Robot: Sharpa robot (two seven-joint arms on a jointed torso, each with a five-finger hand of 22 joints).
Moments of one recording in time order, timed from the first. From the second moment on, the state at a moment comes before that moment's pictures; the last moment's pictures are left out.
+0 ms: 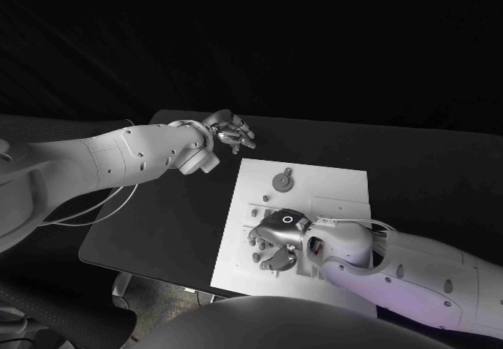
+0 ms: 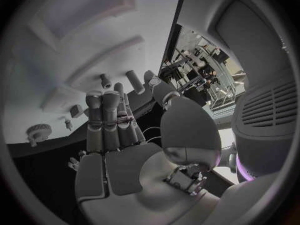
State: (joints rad) left arm 1.23 -0.73 -0.18 1.11 -0.66 -0.29 0.12; left_hand 1.14 -0.17 0.55 -0.23 0.05 0.87 0.17 0.28 0.49 1.18 0.10 0.07 0.32 1.06 -0.01 0.98 0.52 0.04 1.14 -0.10 0.44 1.19; right arm 1.06 -0.49 -0.22 1.57 -1.80 -0.11 -0.05; right_hand 1.06 -0.20 0.52 -0.28 0.05 0.80 0.19 0.23 0.55 1.13 0.11 0.07 0.35 1.17 0.00 1.12 0.83 0.16 1.05 -0.01 1.02 1.27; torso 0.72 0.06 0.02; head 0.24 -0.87
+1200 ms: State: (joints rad) left arm 1.23 -0.75 -0.18 1.13 -0.66 -0.30 0.12; left_hand 1.14 -0.17 0.54 -0.22 0.05 0.87 0.17 0.29 0.49 1.18 0.11 0.07 0.32 1.06 -0.01 0.97 0.53 0.04 1.13 -0.09 0.44 1.20; right arm 1.17 -0.87 -0.11 1.67 -1.36 -0.03 -0.15; right_hand 0.89 -0.10 0.49 -0.15 0.18 0.98 0.10 0.31 0.58 1.35 -0.01 0.48 0.74 1.25 -0.11 1.18 0.85 0.21 1.10 -0.05 1.06 1.30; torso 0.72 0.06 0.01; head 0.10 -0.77
